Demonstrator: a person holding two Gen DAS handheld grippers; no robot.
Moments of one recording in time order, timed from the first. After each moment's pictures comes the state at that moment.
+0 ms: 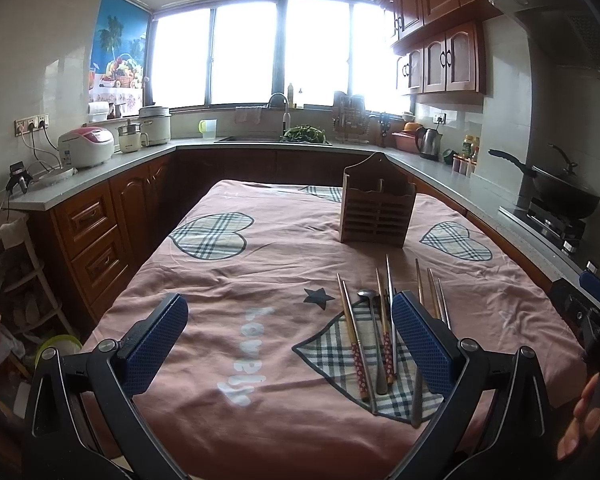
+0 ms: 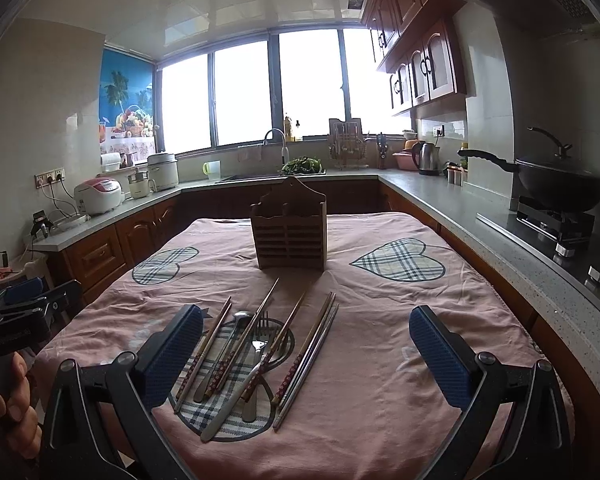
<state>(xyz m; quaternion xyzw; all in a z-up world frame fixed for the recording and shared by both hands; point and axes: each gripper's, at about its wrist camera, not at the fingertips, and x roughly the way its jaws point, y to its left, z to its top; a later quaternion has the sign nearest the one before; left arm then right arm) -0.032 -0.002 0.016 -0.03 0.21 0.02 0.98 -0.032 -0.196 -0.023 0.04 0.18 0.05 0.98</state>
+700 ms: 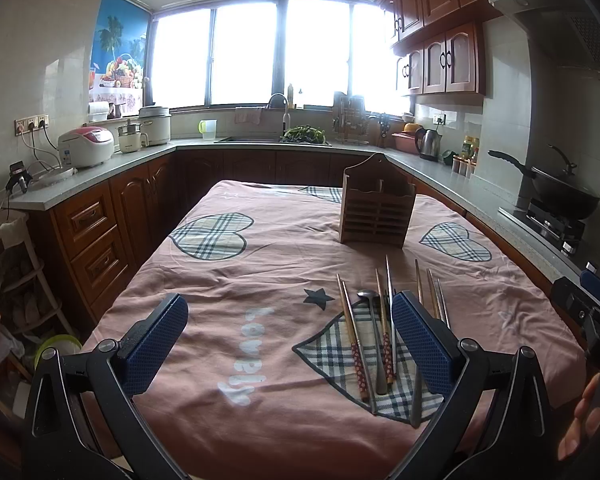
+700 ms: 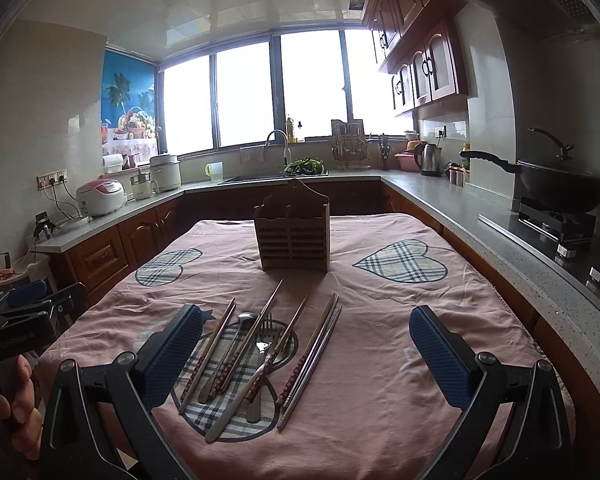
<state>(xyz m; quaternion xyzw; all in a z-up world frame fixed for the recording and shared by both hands) -0.033 -0.002 0.016 -0.03 0.21 0.02 0.98 -0.035 -0.193 -0.020 0.04 0.18 0.06 0.98</state>
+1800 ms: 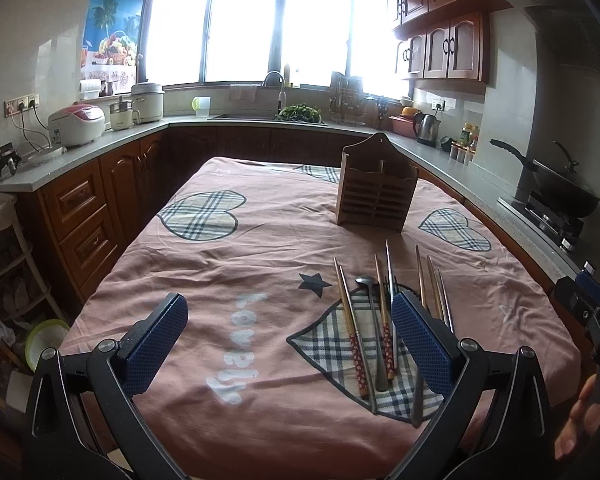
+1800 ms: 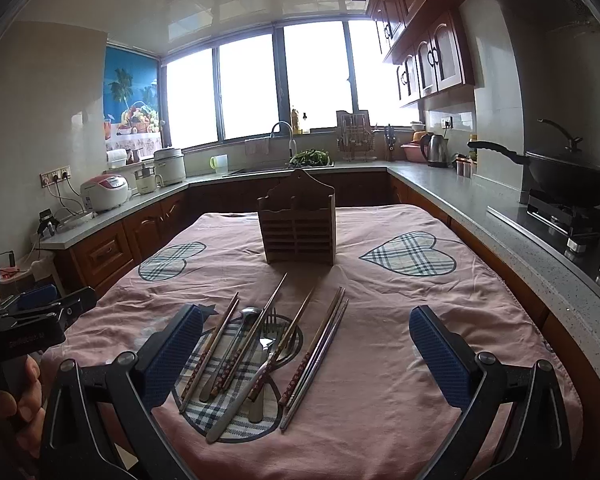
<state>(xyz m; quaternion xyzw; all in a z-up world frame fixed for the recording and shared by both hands) -0.004 0.004 0.003 -0.05 0.25 0.01 0.97 -0.016 -0.200 -0.029 0.06 0.20 0.07 0.98</state>
